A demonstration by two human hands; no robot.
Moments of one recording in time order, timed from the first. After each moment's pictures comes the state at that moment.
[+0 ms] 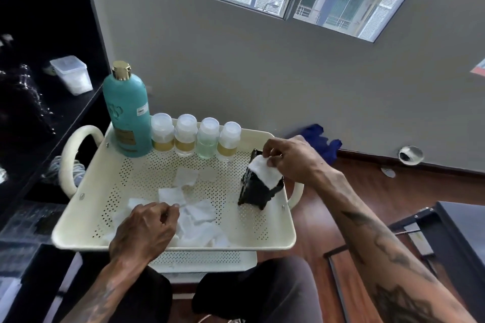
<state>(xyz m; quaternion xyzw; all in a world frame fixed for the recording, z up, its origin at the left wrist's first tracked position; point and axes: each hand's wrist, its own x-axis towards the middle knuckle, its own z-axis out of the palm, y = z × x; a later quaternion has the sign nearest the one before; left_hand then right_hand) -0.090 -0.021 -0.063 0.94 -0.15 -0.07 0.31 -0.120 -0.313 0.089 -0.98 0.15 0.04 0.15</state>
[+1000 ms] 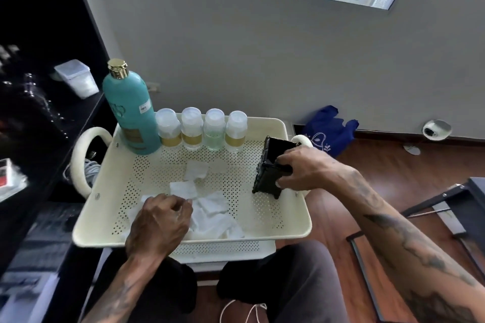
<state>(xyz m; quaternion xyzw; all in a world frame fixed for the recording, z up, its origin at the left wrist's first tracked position) -0.094 -0.025 -0.057 0.94 -0.14 -0.02 0.31 -0.142 -0.313 0.071 -0.97 0.13 0.19 0.04</state>
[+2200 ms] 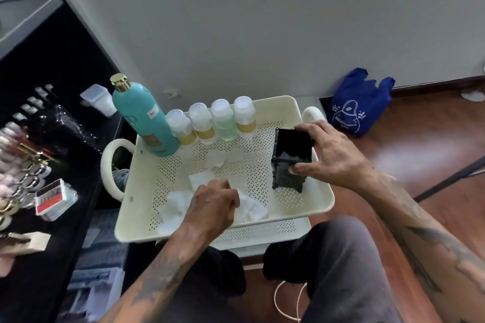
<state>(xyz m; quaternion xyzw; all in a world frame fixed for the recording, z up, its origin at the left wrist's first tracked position) -0.104 -0.068 -0.024 0.90 -0.42 -0.04 0.14 -0.192 -0.323 0.030 -0.94 0.14 -0.06 0.29</state>
